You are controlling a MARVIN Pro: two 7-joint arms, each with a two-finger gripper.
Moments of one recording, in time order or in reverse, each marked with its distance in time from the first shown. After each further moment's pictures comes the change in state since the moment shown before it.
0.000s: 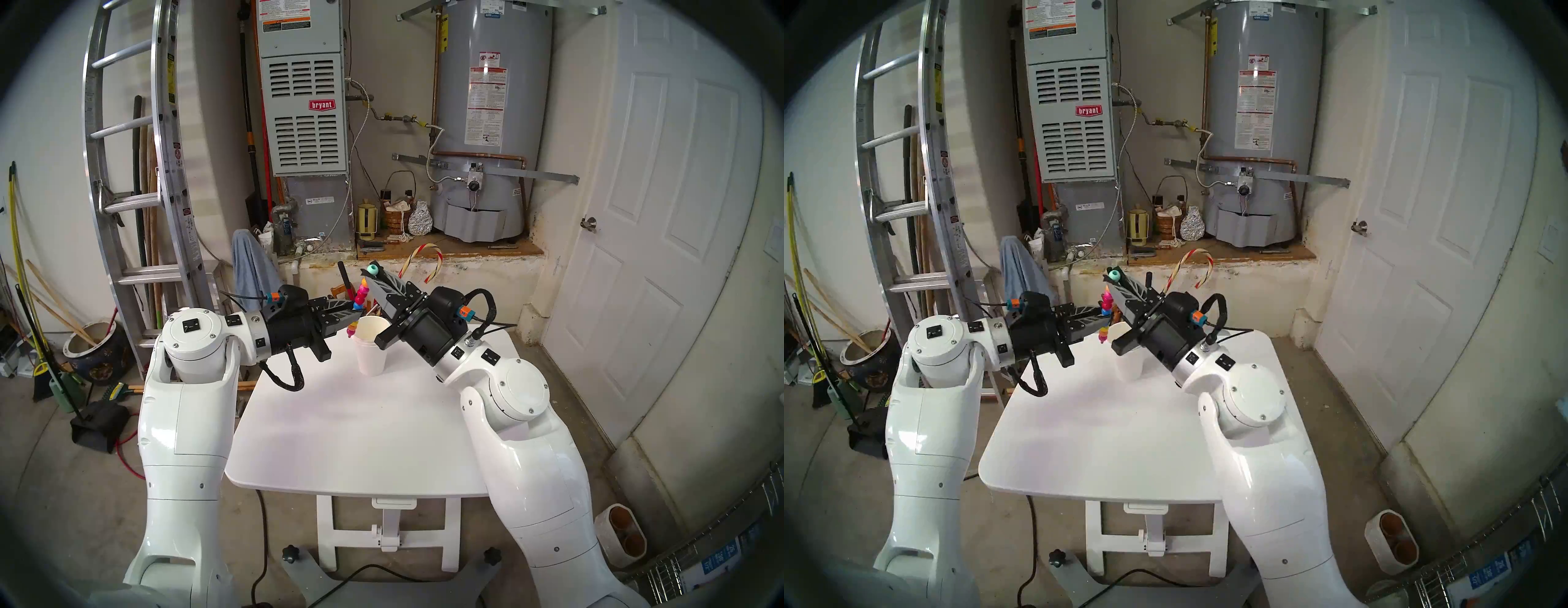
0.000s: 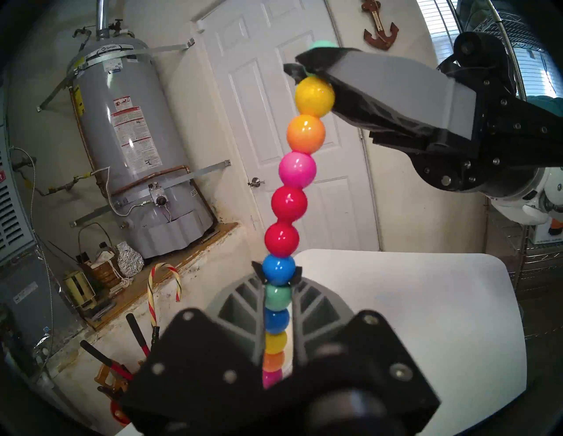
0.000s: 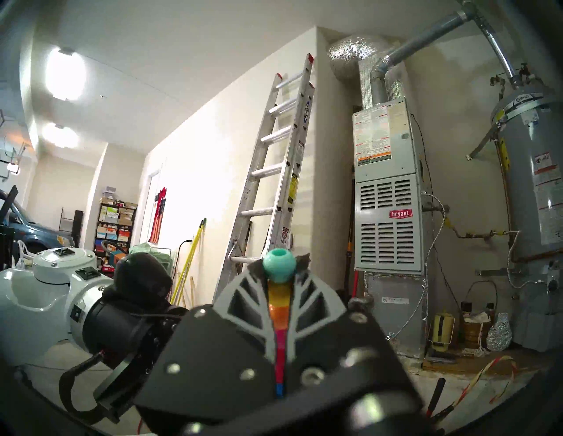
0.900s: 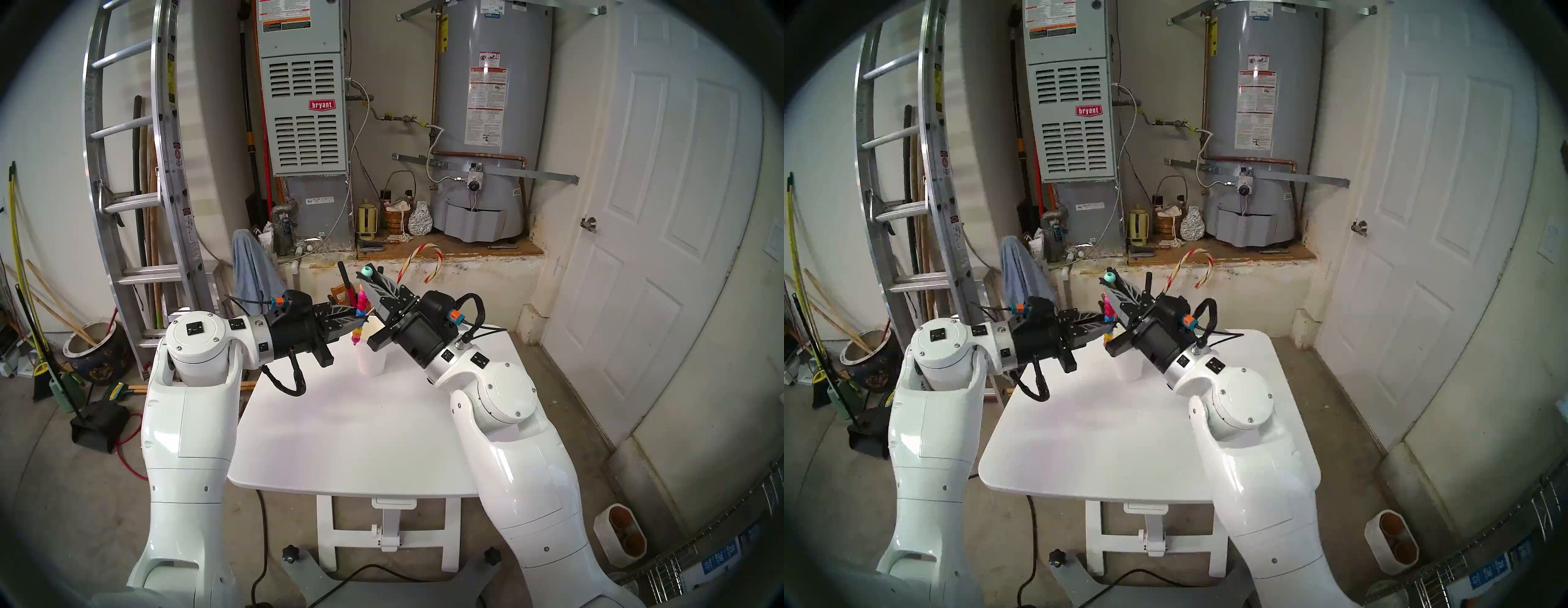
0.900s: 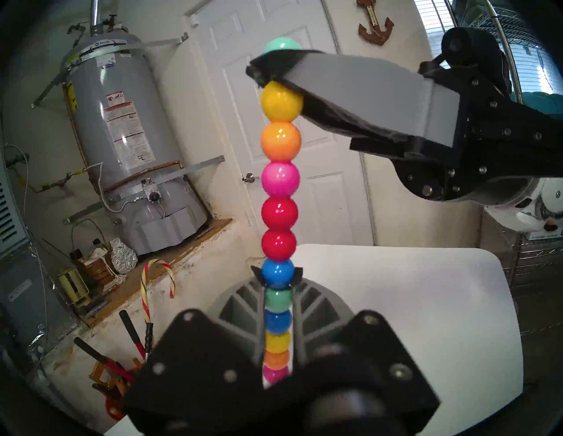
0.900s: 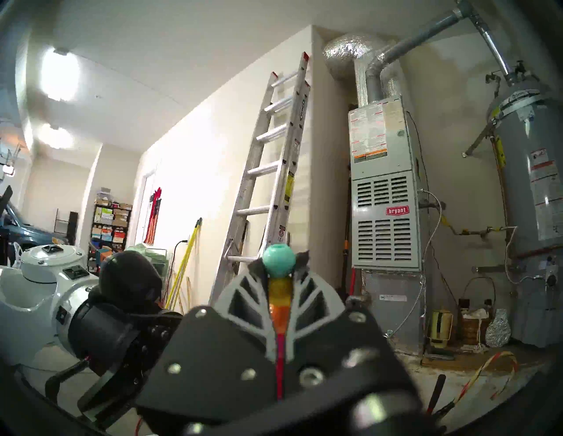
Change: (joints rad) left arm 0.009 -0.019 -0.008 -0.007 0.029 -0.001 -0.019; right arm 0.001 -0.022 -0.016 0.031 -0.015 -0.024 -0.028
